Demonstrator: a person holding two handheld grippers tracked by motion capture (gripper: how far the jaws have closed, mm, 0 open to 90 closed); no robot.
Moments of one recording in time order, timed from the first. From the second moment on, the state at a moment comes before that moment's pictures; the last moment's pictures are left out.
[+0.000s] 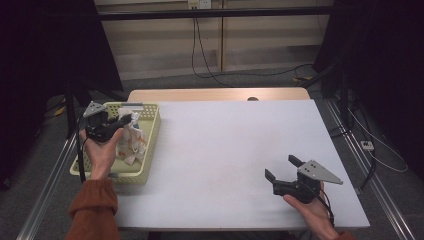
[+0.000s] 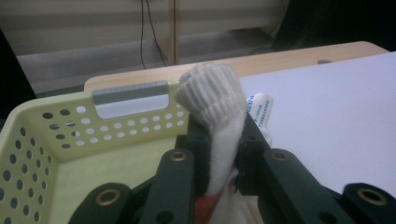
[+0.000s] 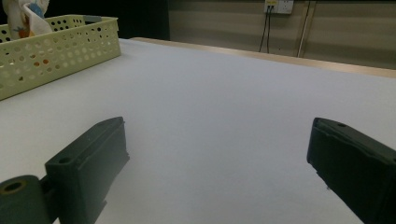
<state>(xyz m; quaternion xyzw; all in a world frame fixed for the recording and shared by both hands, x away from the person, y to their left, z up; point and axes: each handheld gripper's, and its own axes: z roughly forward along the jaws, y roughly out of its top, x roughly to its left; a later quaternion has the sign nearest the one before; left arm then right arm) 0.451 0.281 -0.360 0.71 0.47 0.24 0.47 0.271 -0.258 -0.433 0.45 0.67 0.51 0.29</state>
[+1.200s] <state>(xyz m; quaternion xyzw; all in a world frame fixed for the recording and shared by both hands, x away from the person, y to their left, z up) 0.429 0.286 -0.333 0.66 0.44 0.31 0.52 0.272 -0.256 -0.433 0.44 0.67 0.52 0.29</state>
